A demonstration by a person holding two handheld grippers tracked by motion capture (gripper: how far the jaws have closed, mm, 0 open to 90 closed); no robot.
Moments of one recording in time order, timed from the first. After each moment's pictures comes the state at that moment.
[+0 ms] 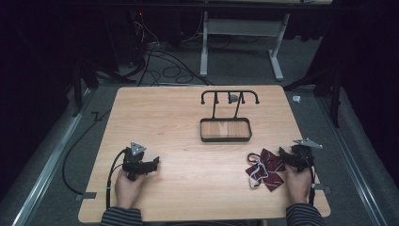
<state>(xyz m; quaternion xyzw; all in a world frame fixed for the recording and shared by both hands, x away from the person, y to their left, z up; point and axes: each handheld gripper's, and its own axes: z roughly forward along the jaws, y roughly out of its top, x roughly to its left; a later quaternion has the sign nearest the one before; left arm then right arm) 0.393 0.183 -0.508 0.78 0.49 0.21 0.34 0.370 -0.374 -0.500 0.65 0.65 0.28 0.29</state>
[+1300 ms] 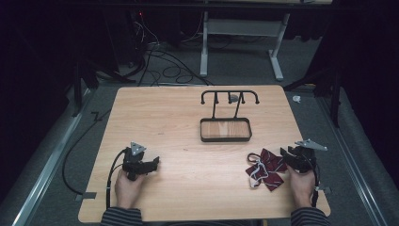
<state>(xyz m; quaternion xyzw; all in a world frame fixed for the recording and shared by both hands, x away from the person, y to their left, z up) 0.393 0.183 -0.508 0.78 0.49 0.21 0.34 0.352 -0.369 -0.480 0.61 0.67 0.31 0.28</state>
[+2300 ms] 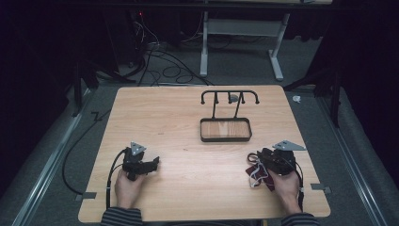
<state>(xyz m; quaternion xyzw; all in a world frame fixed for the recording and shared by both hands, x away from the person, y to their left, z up) 0.393 0.183 -0.508 0.78 0.49 0.21 0.34 0.348 -0.303 -0.468 0.52 0.74 0.36 0.22</state>
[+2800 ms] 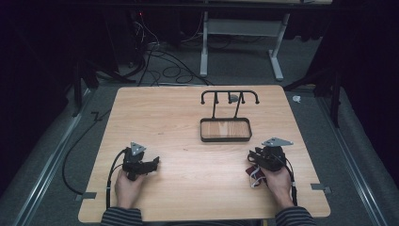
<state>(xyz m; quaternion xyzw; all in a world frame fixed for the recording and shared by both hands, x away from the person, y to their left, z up) 0.393 0.183 -0.508 0.78 0.49 0.21 0.34 0.369 -0.284 -0.478 0.51 0.77 0.34 0.21</state>
